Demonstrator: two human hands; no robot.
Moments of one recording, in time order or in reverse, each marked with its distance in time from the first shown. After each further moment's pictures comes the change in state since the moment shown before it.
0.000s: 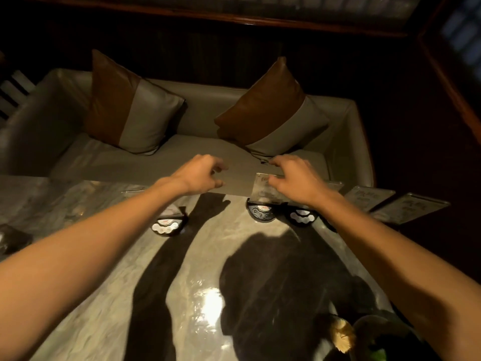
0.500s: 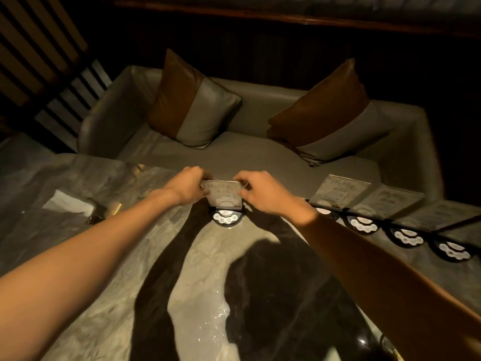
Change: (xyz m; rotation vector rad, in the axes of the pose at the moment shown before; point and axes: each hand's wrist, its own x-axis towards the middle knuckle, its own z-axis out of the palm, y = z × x) left_hand -0.107 -0.146 -0.023 0.121 0.069 -0.225; right_hand 0.035 -0.188 0.095 0.258 -0.196 -0.257
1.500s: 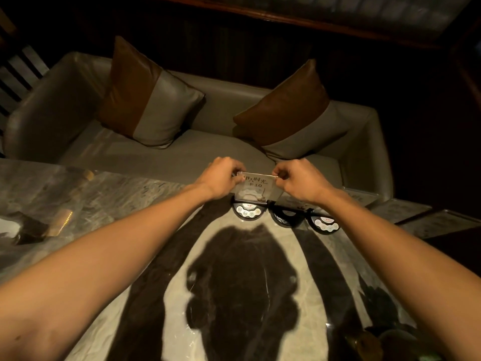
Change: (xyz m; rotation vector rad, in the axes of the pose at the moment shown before) left_hand 0.081 0.122 0.034 -0.294 0.098 0.238; right_hand -0.038 0.111 -0.092 -0.193 0.095 0.278
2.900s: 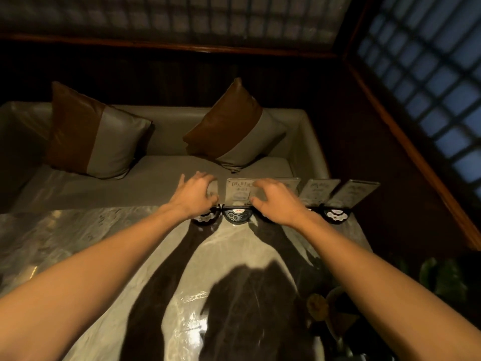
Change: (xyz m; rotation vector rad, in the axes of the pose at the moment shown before) left_hand -0.026 0.100 0.016 0.289 -0.097 0.044; right_hand -0.131 0.035 -0.029 0.038 0.130 0.133
